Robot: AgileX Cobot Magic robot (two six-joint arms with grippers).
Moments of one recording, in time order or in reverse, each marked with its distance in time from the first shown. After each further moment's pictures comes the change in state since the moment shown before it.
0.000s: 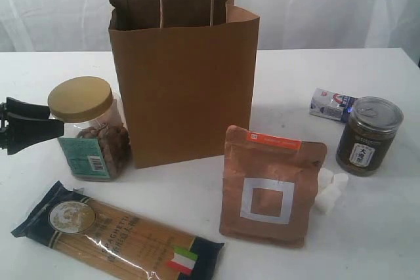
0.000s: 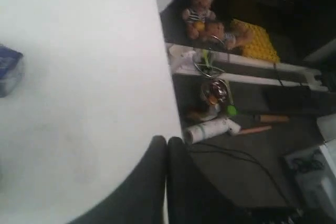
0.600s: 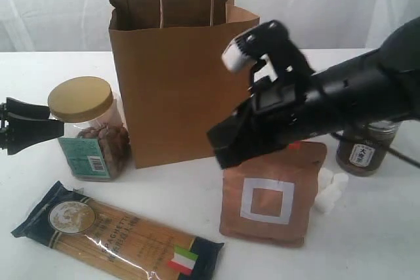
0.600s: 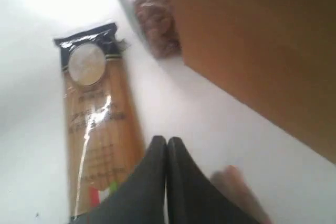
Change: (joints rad) left arm 0.000 0.000 0.000 -0.001 -0.003 0.000; right arm 0.631 0.172 -0.041 1.694 0.210 -1.415
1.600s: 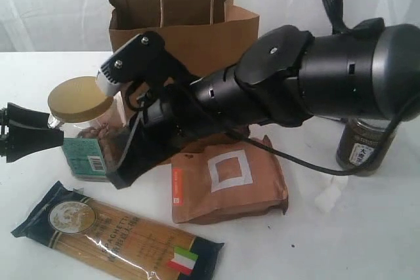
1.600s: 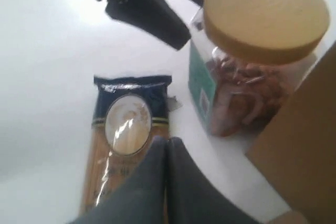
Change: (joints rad) left arm 0.000 0.000 0.000 0.052 -0.023 0.000; right arm 0.284 0.259 -0.240 0.086 -0.167 -0.139
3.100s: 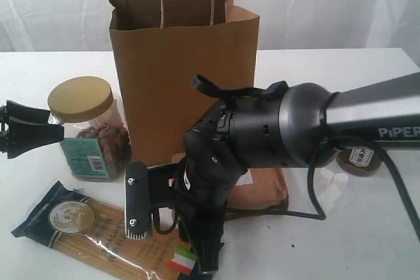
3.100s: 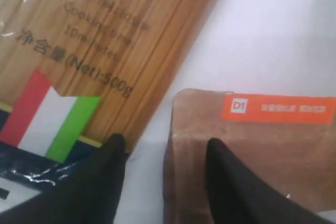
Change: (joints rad) left arm 0.000 0.000 0.000 -0.026 0.000 0.000; right arm 0.129 0.167 0.000 -1.184 0.195 0.495
